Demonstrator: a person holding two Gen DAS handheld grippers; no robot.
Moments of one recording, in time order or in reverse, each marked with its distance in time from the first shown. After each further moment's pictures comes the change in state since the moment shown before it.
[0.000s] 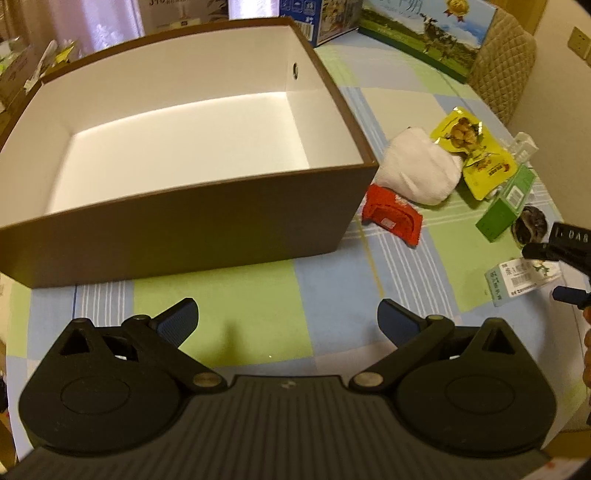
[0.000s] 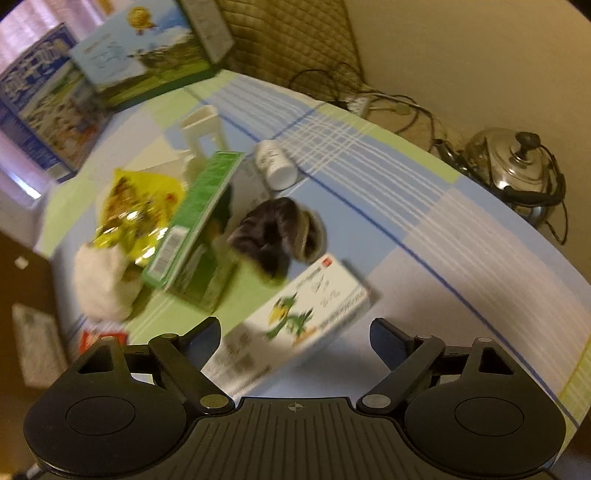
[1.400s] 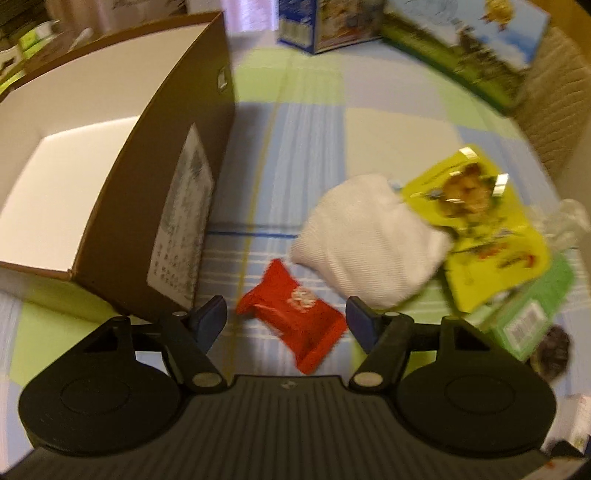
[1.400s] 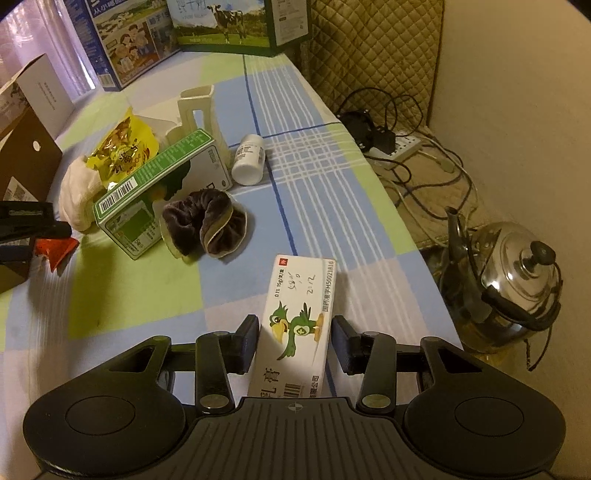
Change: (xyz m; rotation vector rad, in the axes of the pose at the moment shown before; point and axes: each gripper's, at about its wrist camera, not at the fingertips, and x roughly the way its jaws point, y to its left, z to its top) left arm 0.094 -0.119 0.064 -0.214 -0.041 0.179; right arm -0.016 -0.070 0.026 -0.527 0.029 0.046
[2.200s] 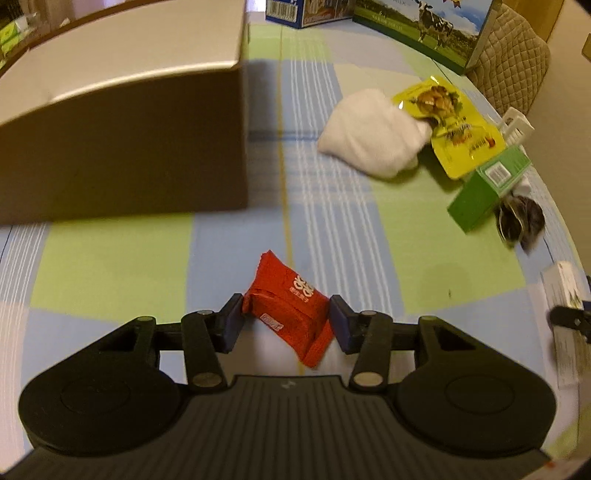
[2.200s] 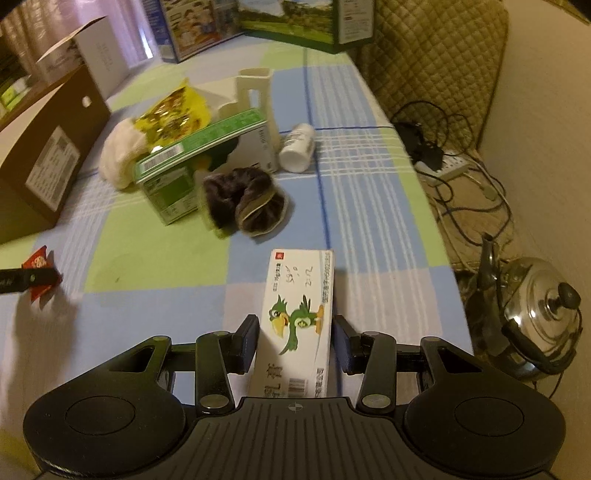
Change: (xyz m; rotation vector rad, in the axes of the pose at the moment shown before) left arm -0.055 0.058 -0.092 0.072 0.031 -0.134; right arm 0.001 0.005 -0.012 -0.180 0.009 0.107
